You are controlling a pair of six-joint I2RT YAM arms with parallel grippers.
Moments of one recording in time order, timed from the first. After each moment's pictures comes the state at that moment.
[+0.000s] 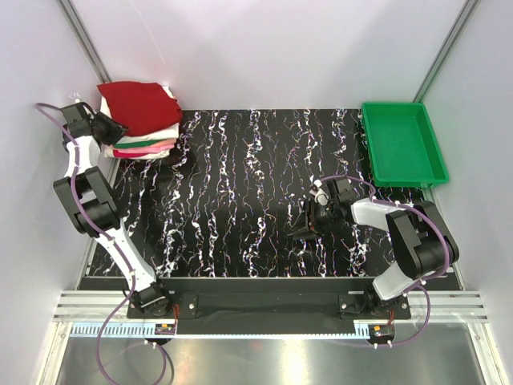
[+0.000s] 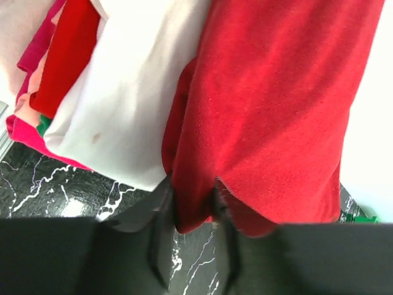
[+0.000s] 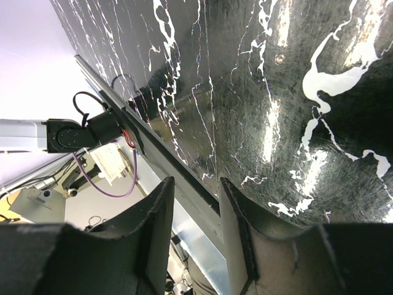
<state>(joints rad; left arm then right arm) 0.47 2.06 1.75 -0.30 0.43 -0.60 0.33 1.59 0.67 -0.15 -0.83 0.66</state>
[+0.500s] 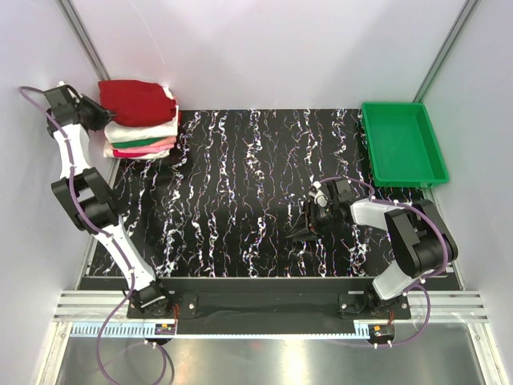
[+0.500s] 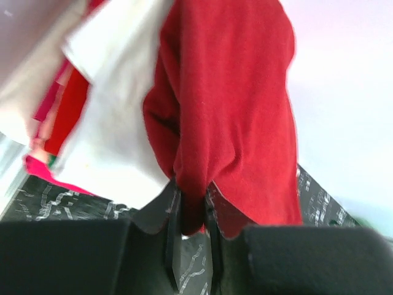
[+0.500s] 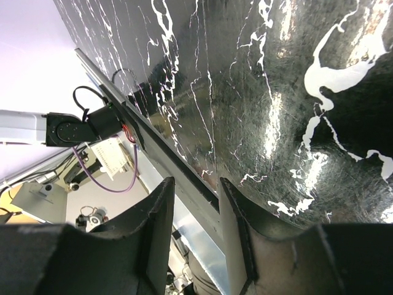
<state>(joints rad) 0.49 2.11 2.01 -0.45 0.42 -0.58 0.33 1.60 0.67 -0.15 -0.85 0.65</state>
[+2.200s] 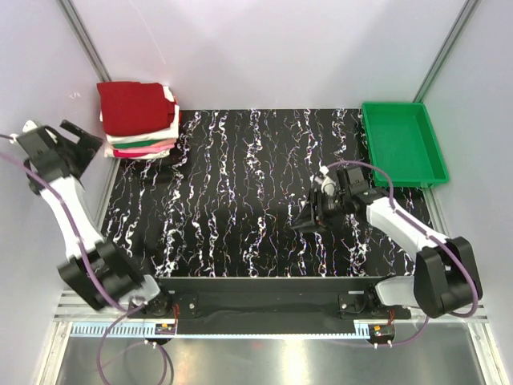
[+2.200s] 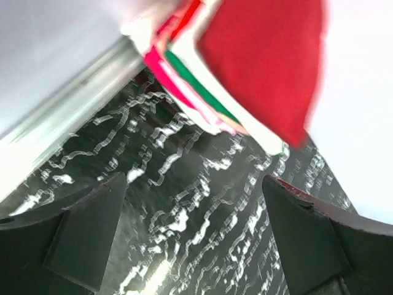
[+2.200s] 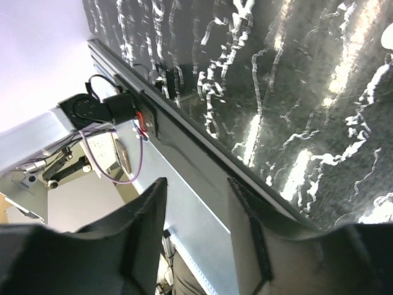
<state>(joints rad) 0.63 1.42 1.40 -0.56 0.28 -0.53 0.33 1.32 0.77 -0.45 -0.82 0.58</state>
